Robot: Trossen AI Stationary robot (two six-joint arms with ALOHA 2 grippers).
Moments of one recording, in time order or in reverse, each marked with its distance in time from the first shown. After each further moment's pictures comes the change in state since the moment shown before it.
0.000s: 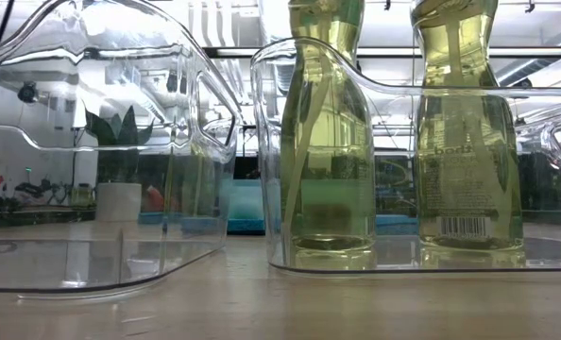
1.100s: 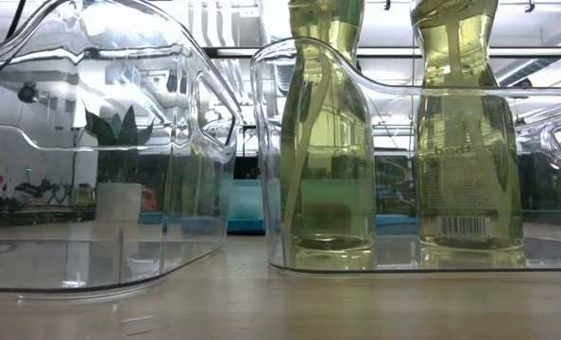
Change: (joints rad) left arm 0.001 0.107 0.182 -0.170 0.048 -0.125; right arm 0.036 0.161 0.001 0.229 -0.387 -0.033
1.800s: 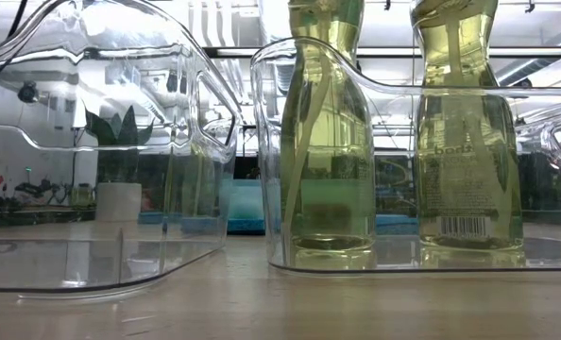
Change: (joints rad) left arm 0.002 -0.011 -0.003 -0.056 0.002 0.017; right arm 0.008 0.002 -0.001 0.023 -0.049 0.038
